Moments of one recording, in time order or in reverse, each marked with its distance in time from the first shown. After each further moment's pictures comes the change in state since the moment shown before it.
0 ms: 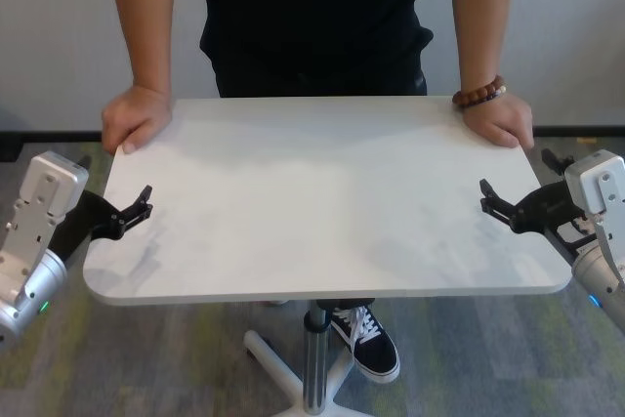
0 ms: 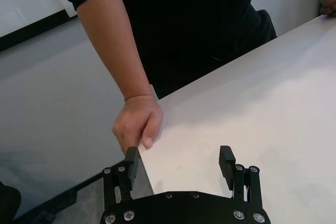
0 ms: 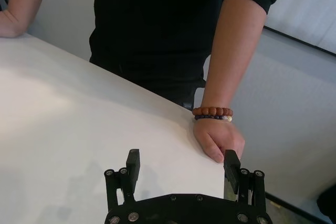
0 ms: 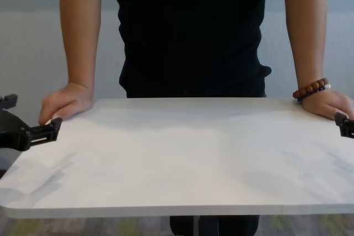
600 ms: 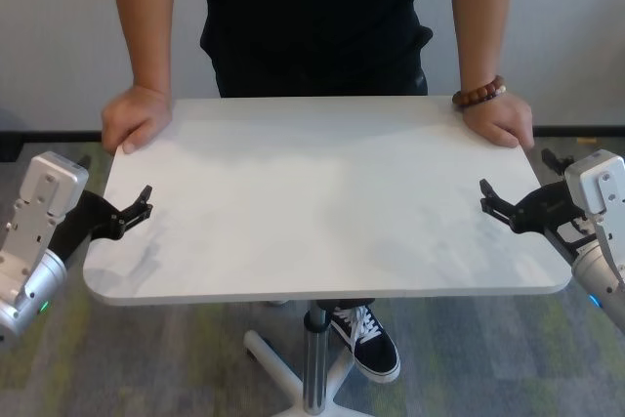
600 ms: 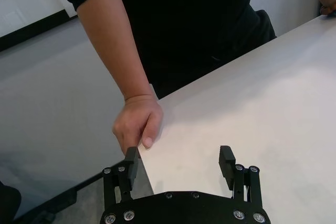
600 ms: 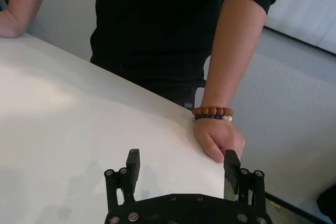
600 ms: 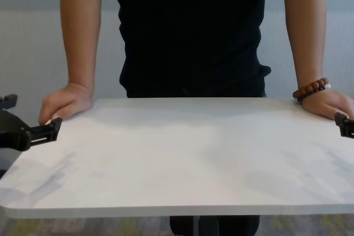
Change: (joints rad) left arm 0.000 0.000 0.000 0.000 0.001 0.000 0.000; right arm 0.000 0.000 0.000 0.000 0.000 0.000 0.000
